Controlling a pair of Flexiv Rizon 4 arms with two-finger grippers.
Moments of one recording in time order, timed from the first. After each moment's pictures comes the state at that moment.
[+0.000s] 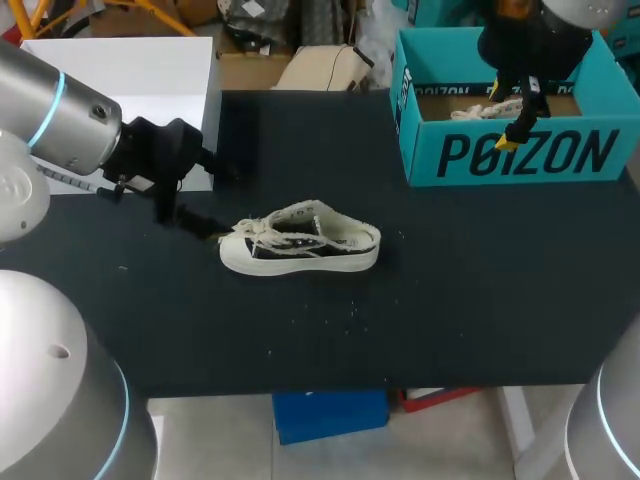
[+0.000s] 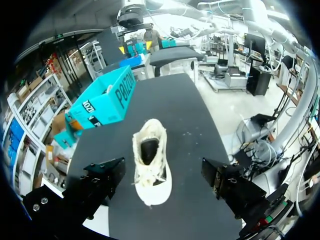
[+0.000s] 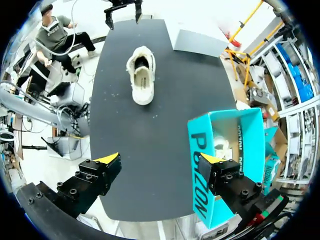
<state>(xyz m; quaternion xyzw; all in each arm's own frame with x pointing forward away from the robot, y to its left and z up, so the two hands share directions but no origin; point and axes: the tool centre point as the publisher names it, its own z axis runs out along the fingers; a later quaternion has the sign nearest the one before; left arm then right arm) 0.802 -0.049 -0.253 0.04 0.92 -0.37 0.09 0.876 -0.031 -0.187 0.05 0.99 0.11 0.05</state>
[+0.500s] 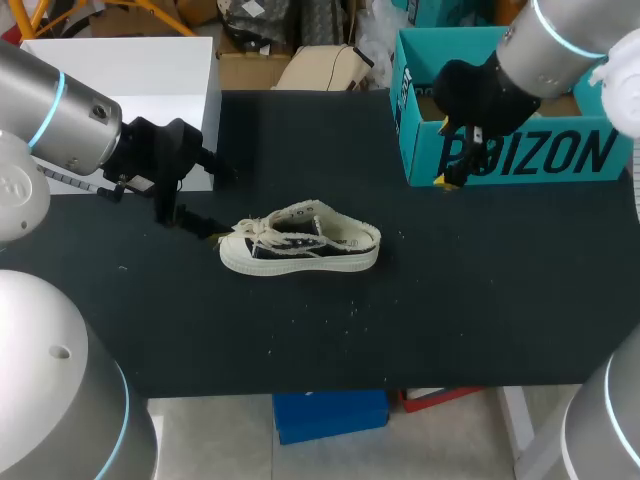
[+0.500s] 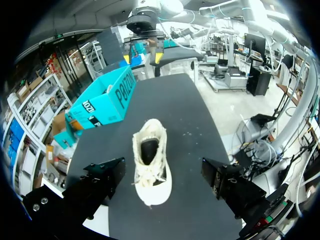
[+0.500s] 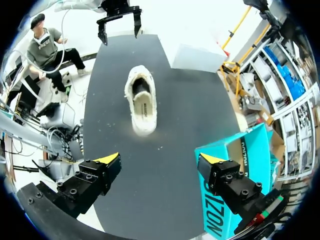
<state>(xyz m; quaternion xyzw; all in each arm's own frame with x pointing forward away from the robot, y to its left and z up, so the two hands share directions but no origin) 0.802 -0.049 -0.253 0.04 0.92 -0.37 0.09 0.852 0.047 -0.227 0.07 0.98 0.18 0.10</state>
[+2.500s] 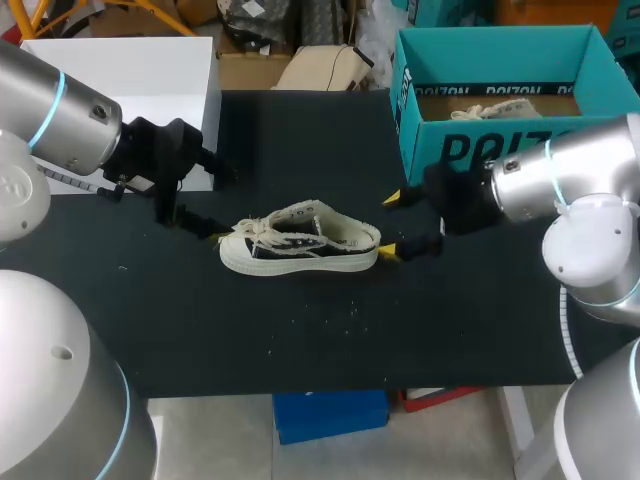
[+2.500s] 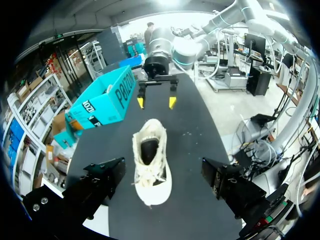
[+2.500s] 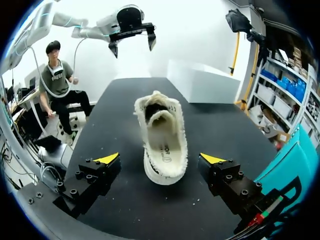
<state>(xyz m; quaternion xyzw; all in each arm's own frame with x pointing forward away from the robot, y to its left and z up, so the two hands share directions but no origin) 0.802 -0.050 -0.253 0.04 0.92 -0.37 0.09 0.836 0.123 -0.363 0.06 0.89 0.46 0.06</state>
